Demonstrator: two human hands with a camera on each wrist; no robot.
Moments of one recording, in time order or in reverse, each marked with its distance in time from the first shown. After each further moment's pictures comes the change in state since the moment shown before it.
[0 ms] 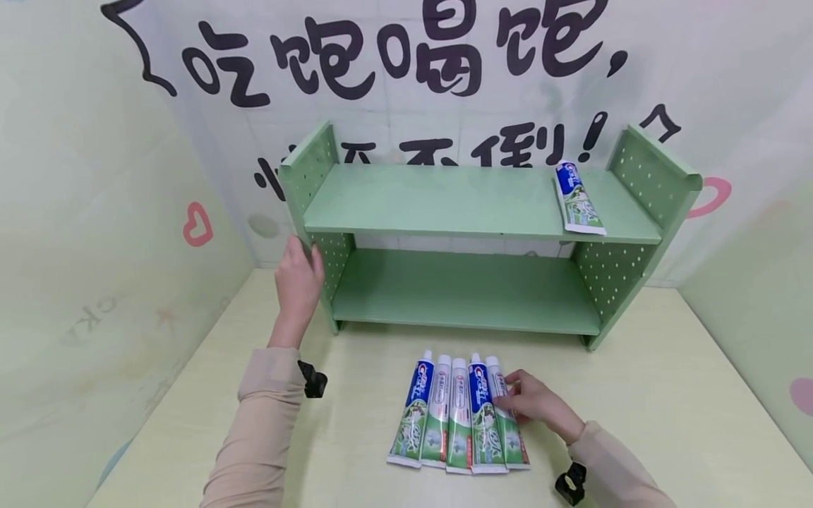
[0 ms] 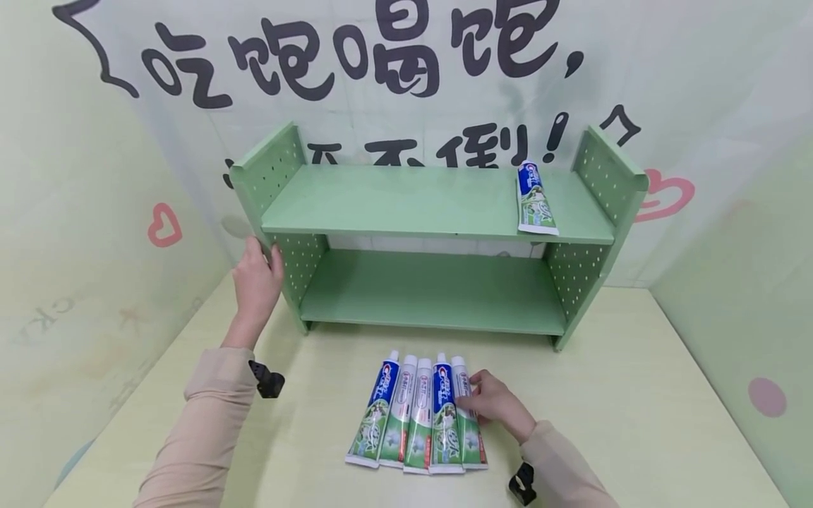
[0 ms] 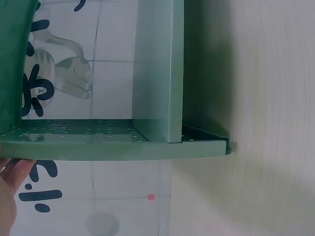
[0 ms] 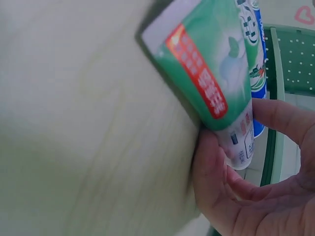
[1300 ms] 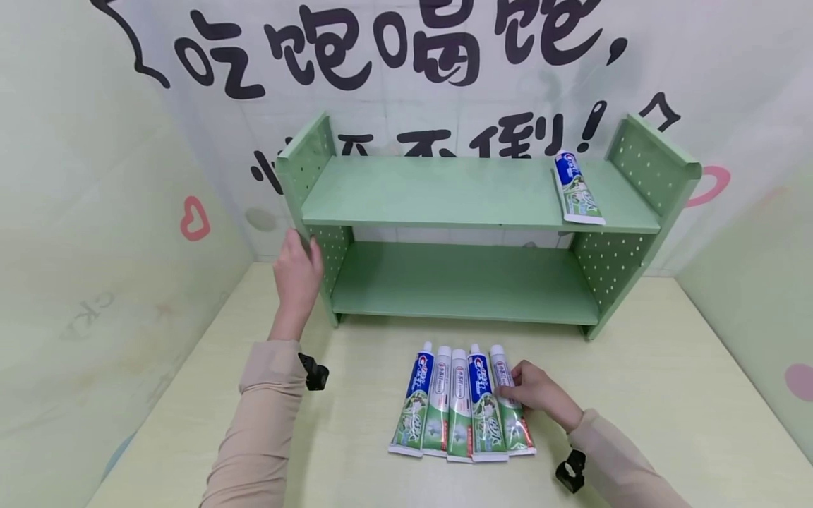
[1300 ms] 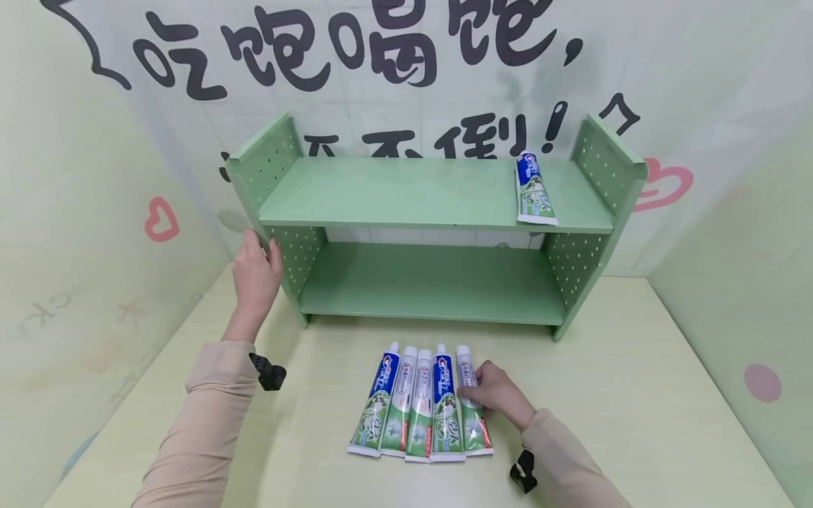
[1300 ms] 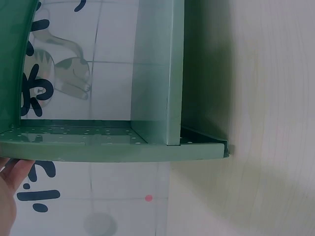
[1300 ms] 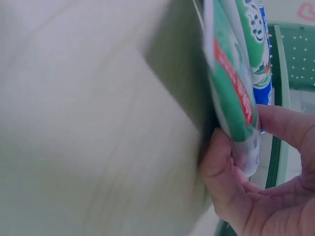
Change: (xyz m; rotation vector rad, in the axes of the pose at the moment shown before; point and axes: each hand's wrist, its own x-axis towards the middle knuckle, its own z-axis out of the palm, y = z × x) left_hand 0.002 0.000 0.001 0.018 -0.001 -0.006; right_hand 0.001 0.002 -0.004 -0.060 0.050 -0.018
